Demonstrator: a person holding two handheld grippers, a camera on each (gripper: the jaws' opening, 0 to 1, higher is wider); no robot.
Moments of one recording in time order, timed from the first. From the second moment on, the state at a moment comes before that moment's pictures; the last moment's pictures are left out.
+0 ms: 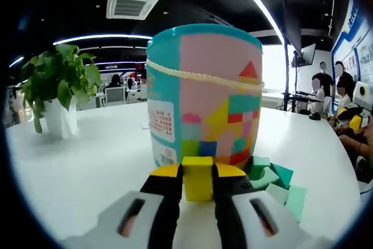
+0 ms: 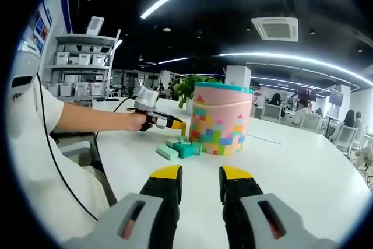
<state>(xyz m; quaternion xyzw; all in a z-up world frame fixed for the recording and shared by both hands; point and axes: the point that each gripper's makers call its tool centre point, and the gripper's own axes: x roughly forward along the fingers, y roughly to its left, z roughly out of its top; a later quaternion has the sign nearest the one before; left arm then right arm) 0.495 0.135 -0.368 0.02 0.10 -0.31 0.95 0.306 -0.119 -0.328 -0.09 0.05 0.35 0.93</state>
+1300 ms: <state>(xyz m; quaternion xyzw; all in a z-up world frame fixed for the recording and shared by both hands) 0.481 0.126 -0.187 0.01 0.00 -0.37 0.93 0.293 -0.099 -0.300 -0.06 0.02 0.39 0.92</state>
